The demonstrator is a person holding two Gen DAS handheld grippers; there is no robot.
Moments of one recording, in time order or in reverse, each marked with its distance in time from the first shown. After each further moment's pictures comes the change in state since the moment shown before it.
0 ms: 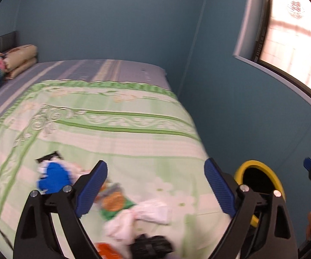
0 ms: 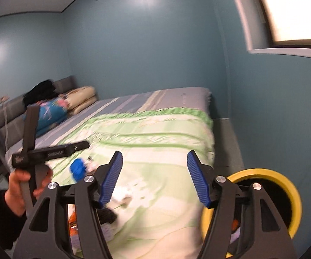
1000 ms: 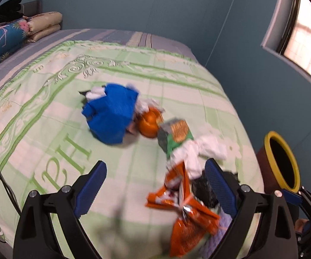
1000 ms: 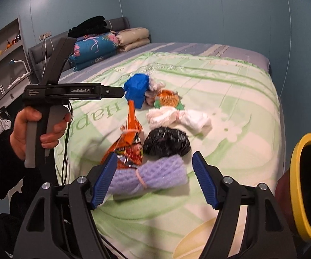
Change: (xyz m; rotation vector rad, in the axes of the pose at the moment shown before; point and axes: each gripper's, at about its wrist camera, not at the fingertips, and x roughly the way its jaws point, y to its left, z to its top) left arm -0.023 0.093 -0.114 -0.115 0.150 0.059; right arm 0.055 0.119 -0.134 -0.215 0.338 0.273
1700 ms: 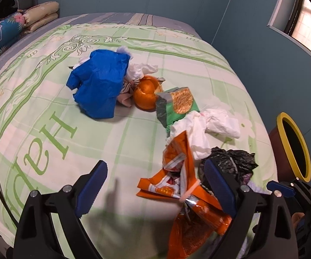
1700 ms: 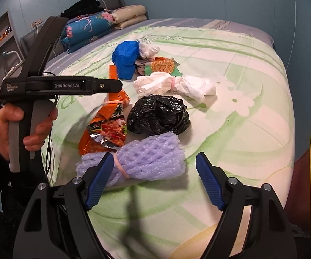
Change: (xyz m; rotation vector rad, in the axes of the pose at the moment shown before) left arm 0.045 -0.010 -0.020 -0.001 0.113 0.041; right arm 0.061 -0.022 -0.014 0.032 0.161 0.007
